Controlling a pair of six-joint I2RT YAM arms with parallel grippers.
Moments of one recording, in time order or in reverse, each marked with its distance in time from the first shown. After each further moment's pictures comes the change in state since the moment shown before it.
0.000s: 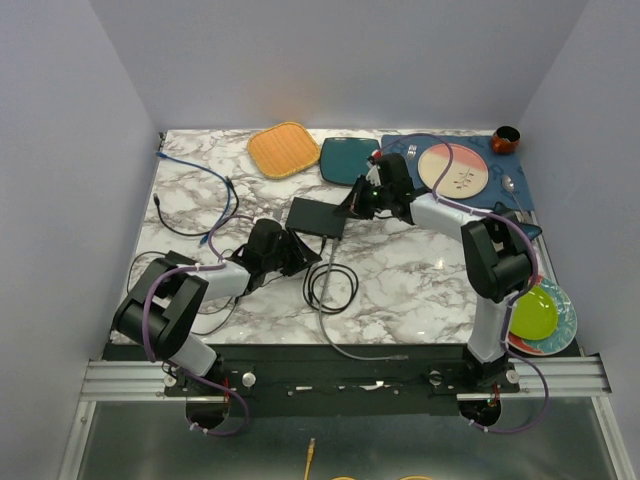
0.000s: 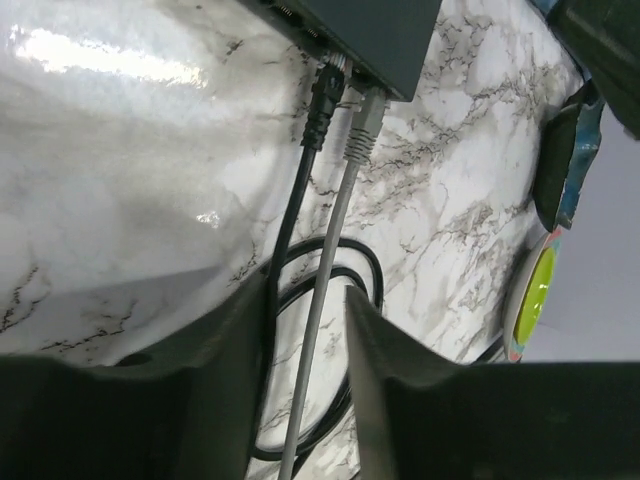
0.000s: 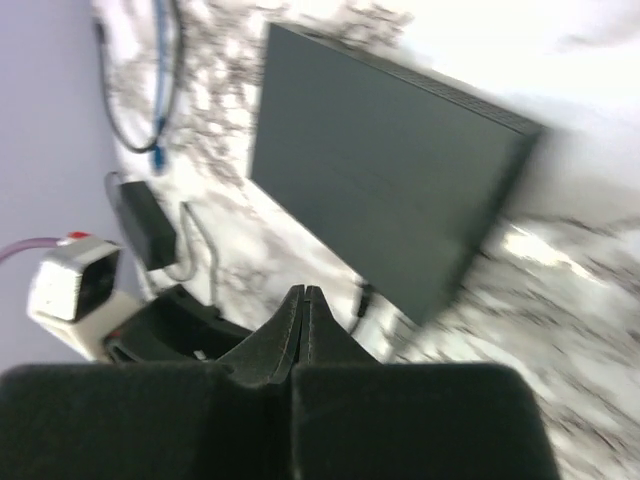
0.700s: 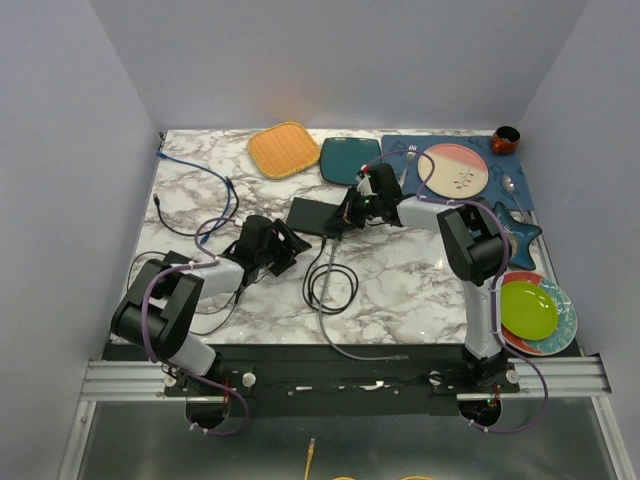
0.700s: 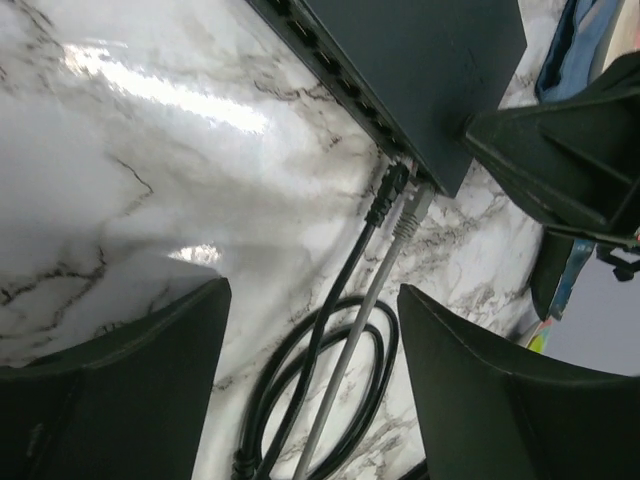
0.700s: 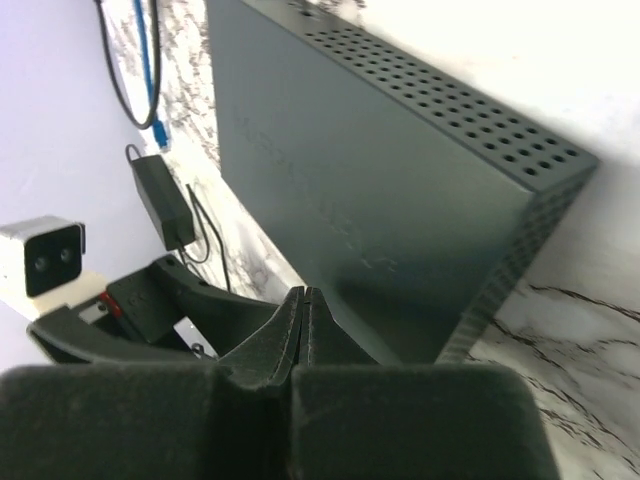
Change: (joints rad) left arm 0.078 -0.023 0.014 -0.084 -0.115 -0.067; right arm 0.000 0.209 0.062 0.111 -0.180 0.107
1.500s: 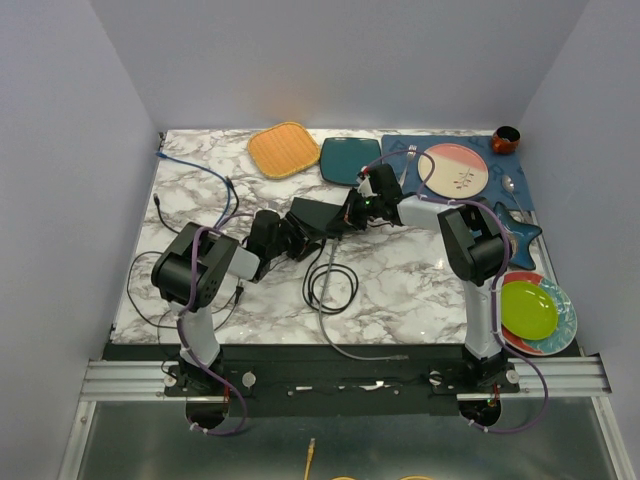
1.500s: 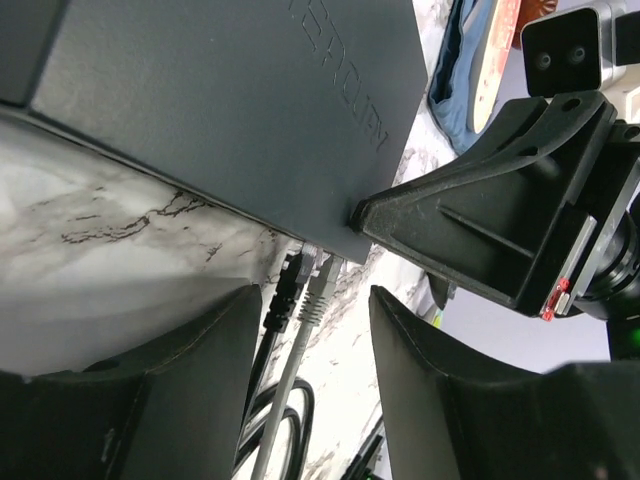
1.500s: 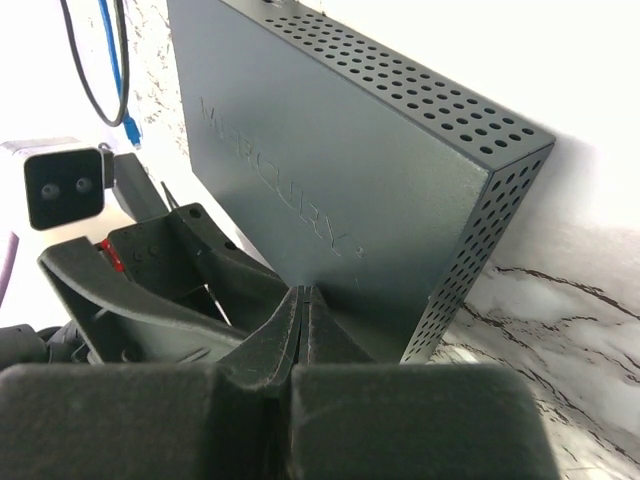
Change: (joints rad) left arm 0.010 0.369 0.092 0.481 0.193 -0.174; right arm -0.010 0.000 0.010 -0.079 0.040 -0.048
